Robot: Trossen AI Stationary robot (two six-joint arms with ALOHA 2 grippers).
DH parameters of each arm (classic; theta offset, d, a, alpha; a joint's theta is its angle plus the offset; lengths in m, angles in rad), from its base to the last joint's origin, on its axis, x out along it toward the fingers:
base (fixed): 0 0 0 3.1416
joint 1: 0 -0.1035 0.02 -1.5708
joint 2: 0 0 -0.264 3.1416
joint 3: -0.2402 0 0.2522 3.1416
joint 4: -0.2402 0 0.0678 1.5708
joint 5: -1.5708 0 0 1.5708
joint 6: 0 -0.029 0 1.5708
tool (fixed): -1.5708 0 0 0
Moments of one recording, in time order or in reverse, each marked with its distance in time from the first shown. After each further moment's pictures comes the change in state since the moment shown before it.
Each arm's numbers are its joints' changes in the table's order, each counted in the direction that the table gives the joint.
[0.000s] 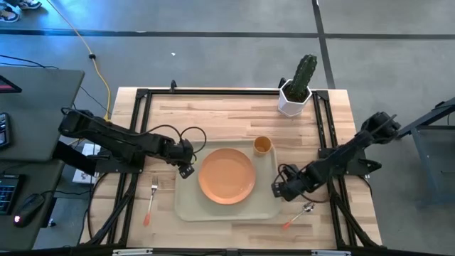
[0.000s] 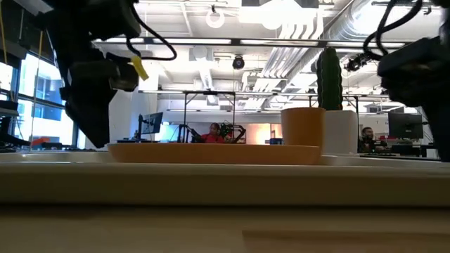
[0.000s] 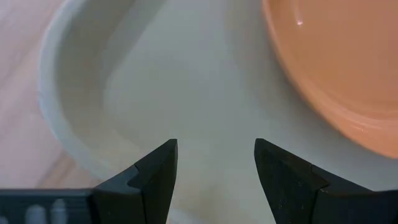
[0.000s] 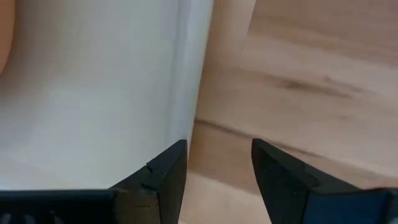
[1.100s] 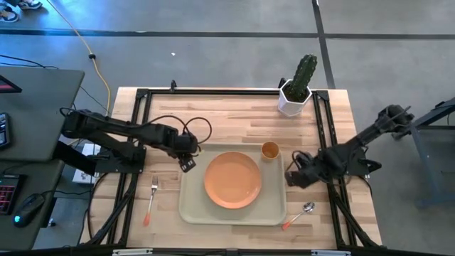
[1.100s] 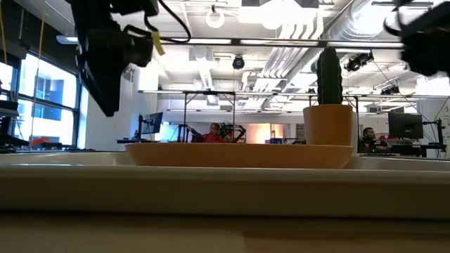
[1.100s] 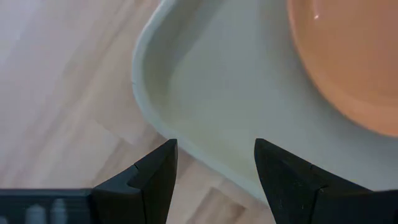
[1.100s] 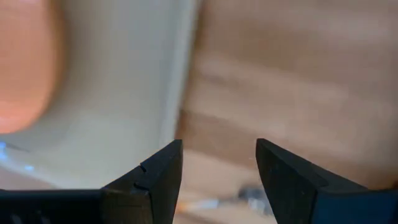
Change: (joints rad) left arm -0.062 -0.026 -0.263 -0.321 0.020 -0.086; right arm -0.022 0.315 -0.012 -0.330 -0.047 -0.044
